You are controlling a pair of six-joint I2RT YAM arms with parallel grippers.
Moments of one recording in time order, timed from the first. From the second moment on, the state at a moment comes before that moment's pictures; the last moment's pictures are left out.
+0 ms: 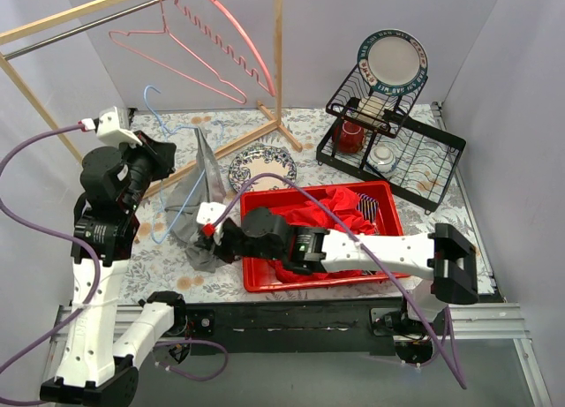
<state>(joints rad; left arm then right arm) -0.11 0.86 1.29 -0.54 0.00 -0.43 1.41 1.65 1.32 0.15 -0.03 -0.10</state>
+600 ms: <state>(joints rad) -0.11 0.67 1.09 -0.54 0.21 -0.44 1.13 1.46 1.09 0.34 0.07 0.05</state>
